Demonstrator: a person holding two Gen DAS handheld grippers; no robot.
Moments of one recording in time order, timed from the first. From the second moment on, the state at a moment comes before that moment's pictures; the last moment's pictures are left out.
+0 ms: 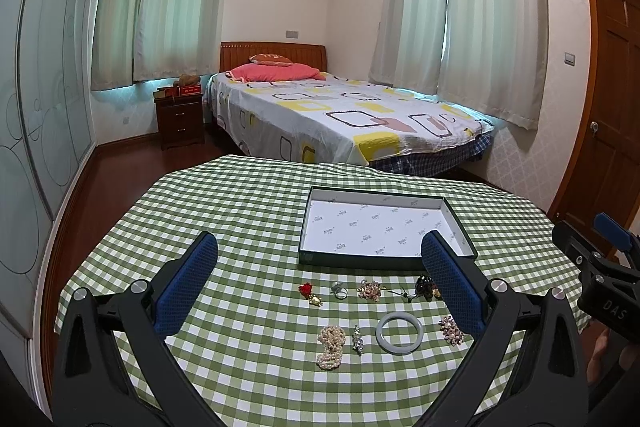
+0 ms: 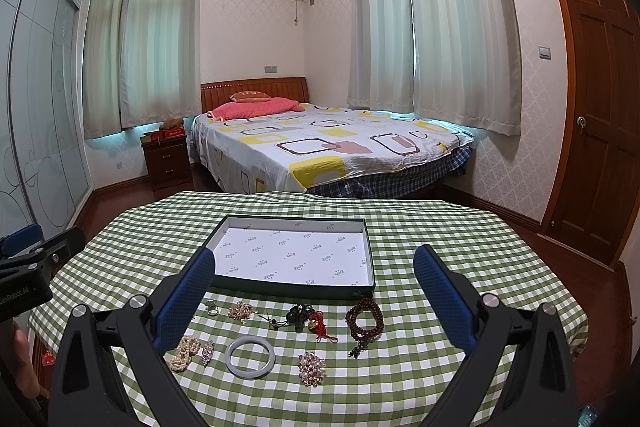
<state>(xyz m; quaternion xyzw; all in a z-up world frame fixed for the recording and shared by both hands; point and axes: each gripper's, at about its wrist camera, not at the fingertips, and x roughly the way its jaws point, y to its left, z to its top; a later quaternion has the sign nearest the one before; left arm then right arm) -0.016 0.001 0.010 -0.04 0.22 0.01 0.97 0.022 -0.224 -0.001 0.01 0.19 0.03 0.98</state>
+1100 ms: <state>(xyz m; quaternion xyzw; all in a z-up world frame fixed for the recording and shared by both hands) -0.016 0.003 0.008 -0.04 0.23 0.01 0.97 0.020 -0.223 -0.004 0.01 0.19 0.03 0.98</state>
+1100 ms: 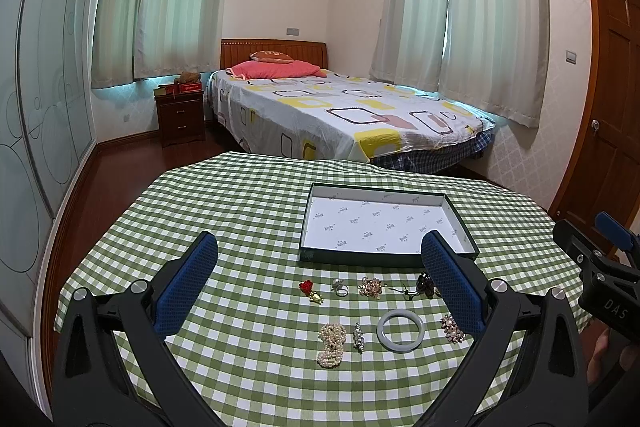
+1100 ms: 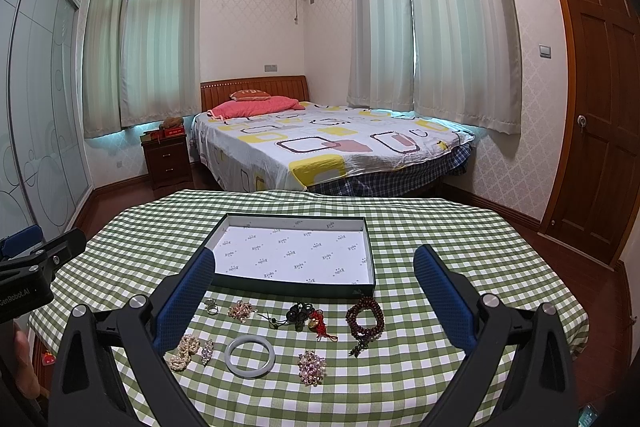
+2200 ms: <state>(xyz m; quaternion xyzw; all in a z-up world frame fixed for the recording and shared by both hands) 0.025 0.016 -0.049 -0.04 0.30 0.02 0.95 0.054 -0.237 -0.056 0.05 0.23 0.05 0.97</state>
